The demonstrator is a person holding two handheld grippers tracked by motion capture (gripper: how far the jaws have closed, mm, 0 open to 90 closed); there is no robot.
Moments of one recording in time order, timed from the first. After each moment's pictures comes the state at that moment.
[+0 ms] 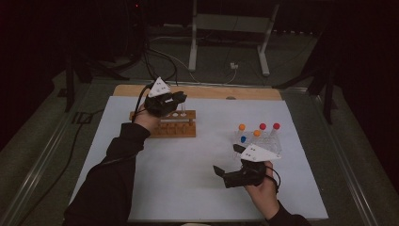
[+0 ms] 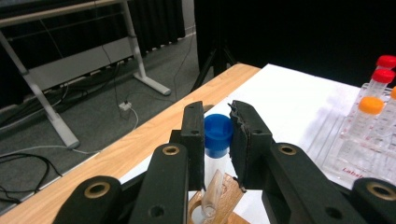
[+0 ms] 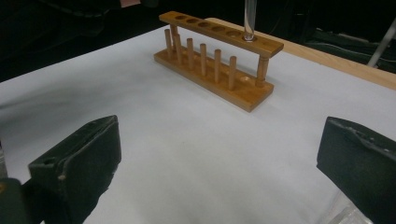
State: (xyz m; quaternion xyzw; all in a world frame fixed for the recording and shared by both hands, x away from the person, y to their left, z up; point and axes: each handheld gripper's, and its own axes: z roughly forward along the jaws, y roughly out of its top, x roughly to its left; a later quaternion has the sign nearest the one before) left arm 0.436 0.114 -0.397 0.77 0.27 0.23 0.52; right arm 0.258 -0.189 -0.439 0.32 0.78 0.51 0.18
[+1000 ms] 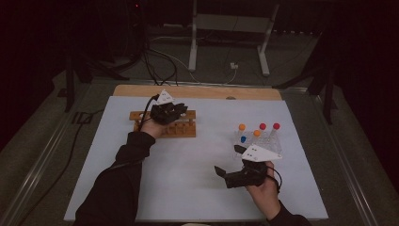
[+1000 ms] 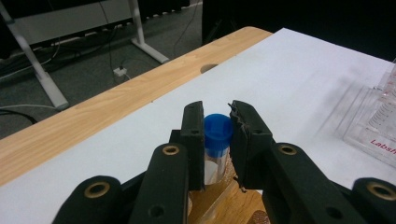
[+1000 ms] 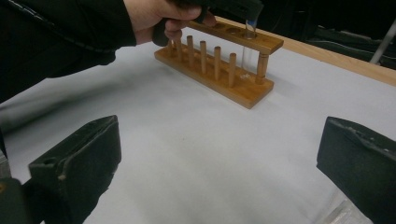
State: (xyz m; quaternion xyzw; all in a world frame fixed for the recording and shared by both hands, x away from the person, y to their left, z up) left arm 0.449 0.109 -0.453 0.78 0.32 0.20 0.49; right arm 0.258 -0.192 -0.439 0.32 0.78 0.50 0.18
